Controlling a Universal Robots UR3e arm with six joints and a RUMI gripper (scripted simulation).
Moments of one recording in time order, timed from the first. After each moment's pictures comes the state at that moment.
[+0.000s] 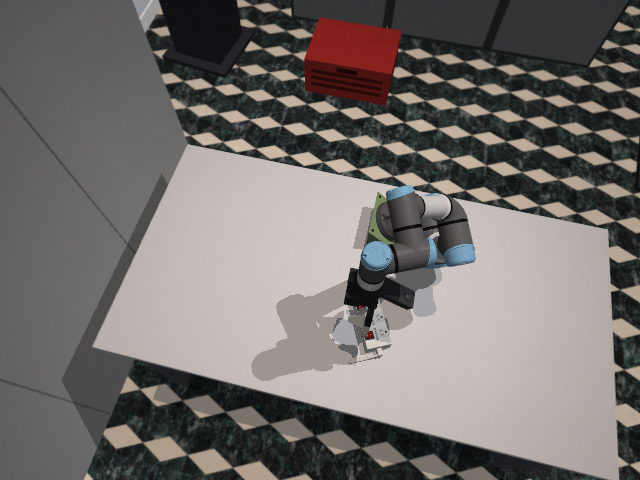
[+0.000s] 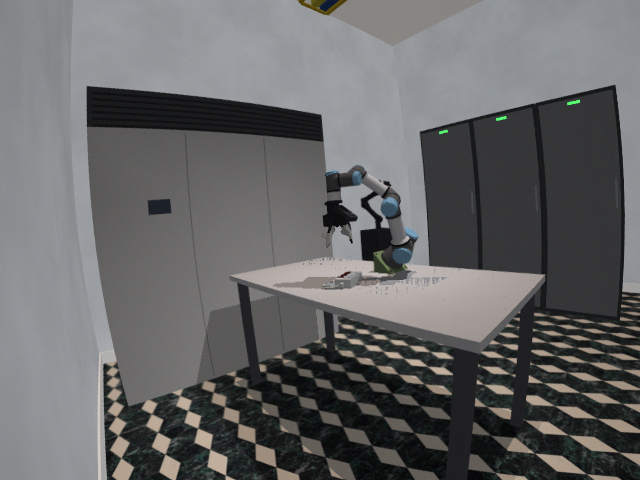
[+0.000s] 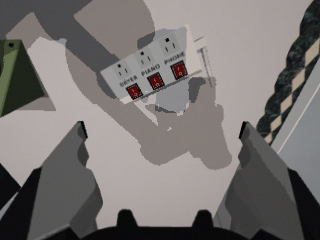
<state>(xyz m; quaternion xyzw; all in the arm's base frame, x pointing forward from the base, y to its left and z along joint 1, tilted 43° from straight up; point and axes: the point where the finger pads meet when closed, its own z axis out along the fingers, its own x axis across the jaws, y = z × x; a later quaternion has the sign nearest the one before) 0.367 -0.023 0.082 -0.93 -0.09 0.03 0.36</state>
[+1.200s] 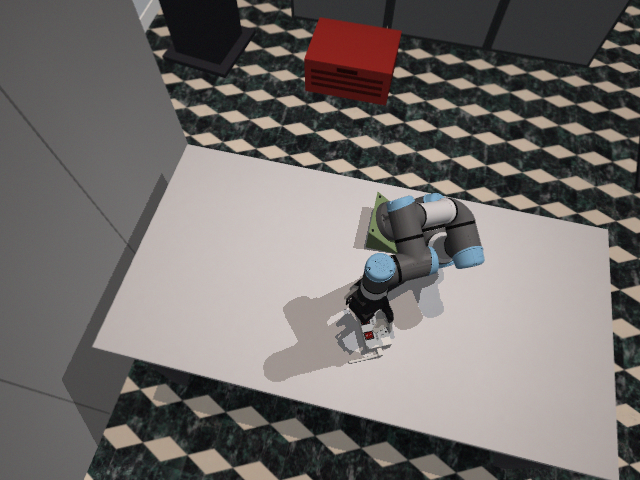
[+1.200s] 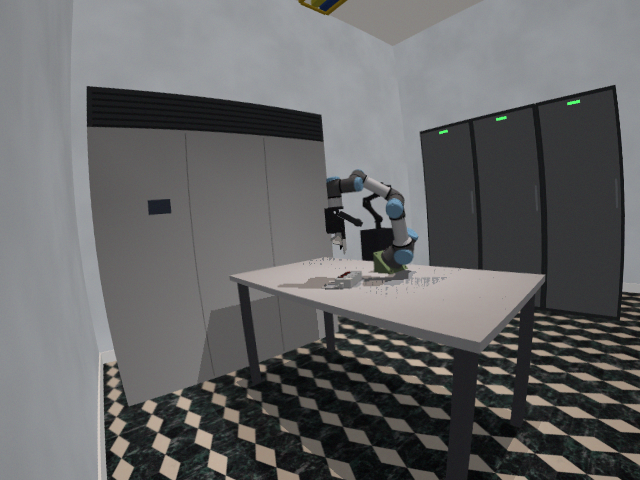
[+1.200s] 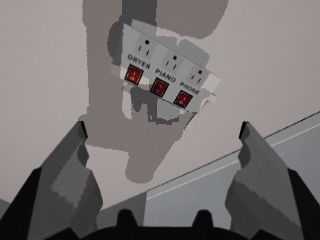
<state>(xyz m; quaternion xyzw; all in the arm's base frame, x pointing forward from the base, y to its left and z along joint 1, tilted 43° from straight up) 0.354 -0.002 0.065 -0.79 -0.49 -0.12 0.34</state>
